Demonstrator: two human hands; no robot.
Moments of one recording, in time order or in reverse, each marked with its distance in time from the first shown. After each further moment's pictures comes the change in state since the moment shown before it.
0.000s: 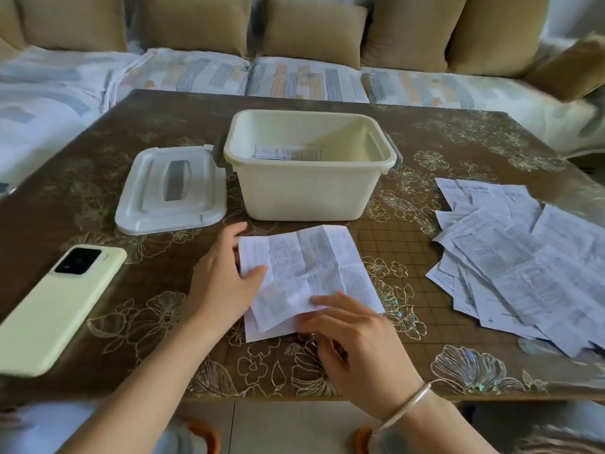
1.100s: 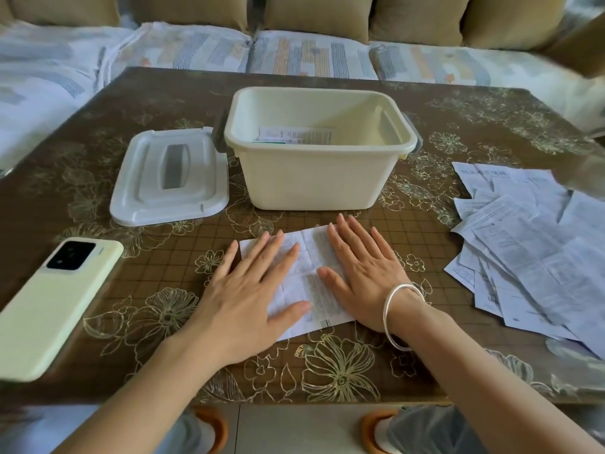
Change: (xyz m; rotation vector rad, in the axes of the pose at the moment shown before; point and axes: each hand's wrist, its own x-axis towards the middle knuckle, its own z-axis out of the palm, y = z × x) left_hand -0.013 -0.012 0.007 0.678 -0.402 0.395; right_hand 0.060 0.057 0.008 -0.452 -0.423 0.279
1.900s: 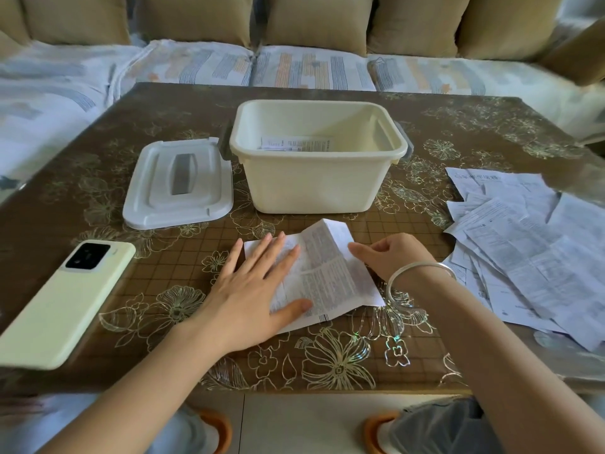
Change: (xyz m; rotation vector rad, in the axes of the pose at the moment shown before) left_hand 0.006 -0.002 -0.003 0.056 -0.081 0.011; right_hand -0.003 0.012 -0.052 0.599 -0.055 0.595
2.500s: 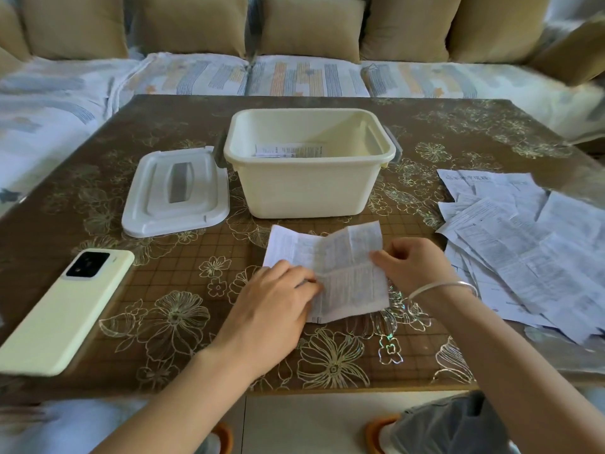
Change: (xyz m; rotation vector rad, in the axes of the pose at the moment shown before) left_hand -0.012 0.043 -0.014 -0.141 0.396 0.232; right_hand -0.016 0.024 -0.011 0.150 0.150 -0.147
